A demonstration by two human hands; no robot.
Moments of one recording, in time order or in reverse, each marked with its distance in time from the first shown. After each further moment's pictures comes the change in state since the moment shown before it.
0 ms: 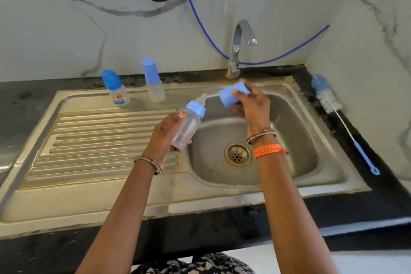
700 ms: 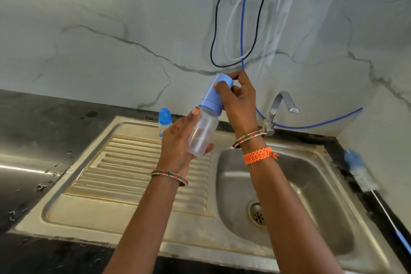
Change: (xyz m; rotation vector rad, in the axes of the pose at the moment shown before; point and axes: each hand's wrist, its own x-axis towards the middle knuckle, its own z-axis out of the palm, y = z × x) left_hand -0.064 0.104 -0.023 -0.417 0.241 0.315; right_hand -0.062 -0.107 0.153 -0.116 -0.331 -0.506
